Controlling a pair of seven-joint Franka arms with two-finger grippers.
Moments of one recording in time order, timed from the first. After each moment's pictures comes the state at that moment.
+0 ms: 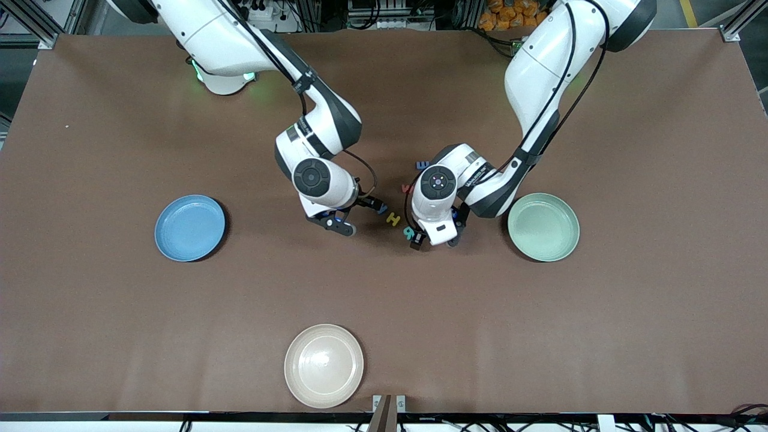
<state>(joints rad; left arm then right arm) -0.42 0.79 -0.29 -1.65 0.24 2.39 -1.98 0.52 0.64 0.19 -1.67 0.21 2.18 0.95</state>
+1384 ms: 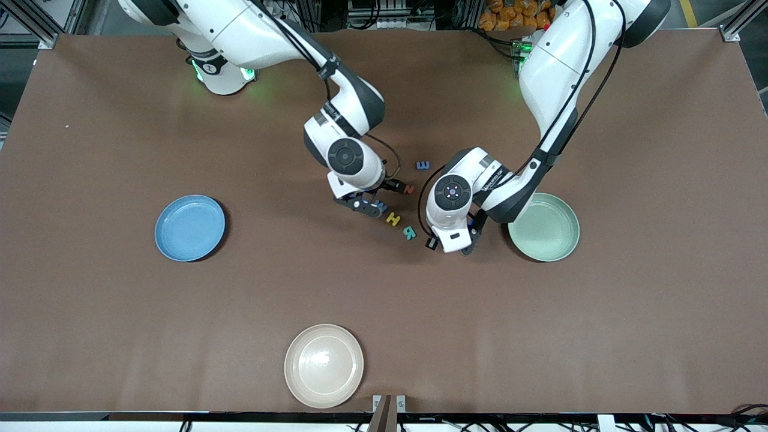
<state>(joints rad) -0.36 0.76 -0.29 -1.63 0.24 2.27 -1.86 0.62 0.66 0.23 -1.65 0.20 2.23 1.05</state>
